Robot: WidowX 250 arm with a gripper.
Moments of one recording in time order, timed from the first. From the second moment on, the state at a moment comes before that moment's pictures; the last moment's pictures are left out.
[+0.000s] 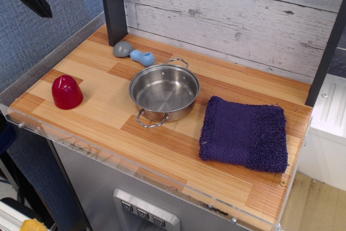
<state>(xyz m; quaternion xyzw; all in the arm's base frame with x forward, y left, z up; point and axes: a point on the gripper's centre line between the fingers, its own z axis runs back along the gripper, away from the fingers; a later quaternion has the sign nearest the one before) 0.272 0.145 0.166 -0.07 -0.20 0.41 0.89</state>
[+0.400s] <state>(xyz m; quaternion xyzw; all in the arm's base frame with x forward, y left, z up) 0.274 0.145 0.160 -0.07 -0.19 0.42 0.88</state>
